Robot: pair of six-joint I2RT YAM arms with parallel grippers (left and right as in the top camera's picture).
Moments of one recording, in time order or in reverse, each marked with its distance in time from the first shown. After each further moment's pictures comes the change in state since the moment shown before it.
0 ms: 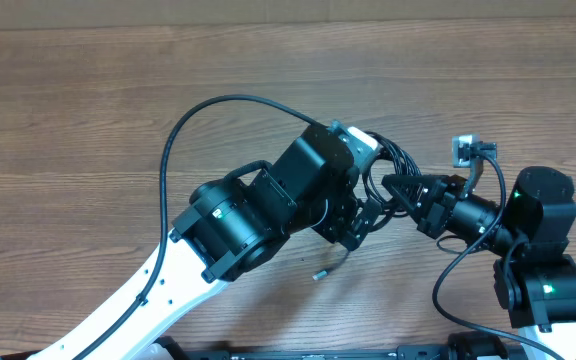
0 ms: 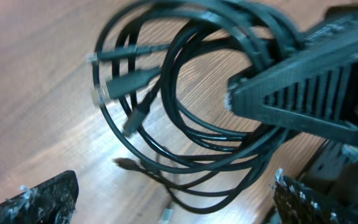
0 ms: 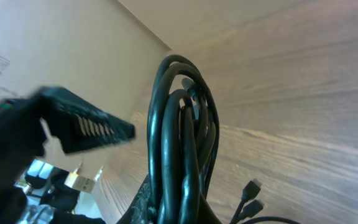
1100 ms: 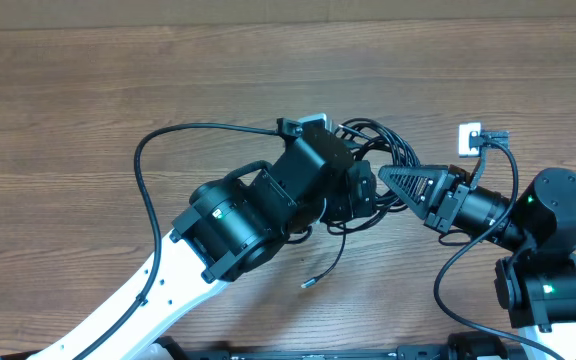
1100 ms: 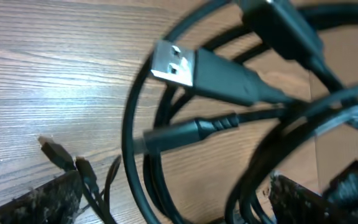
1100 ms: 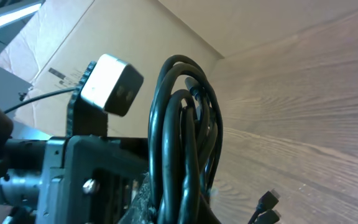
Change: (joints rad) left arm 0.000 0.000 0.000 0.002 -0.066 -0.688; right arm 0.000 0.000 0.000 0.253 -0.153 0.286
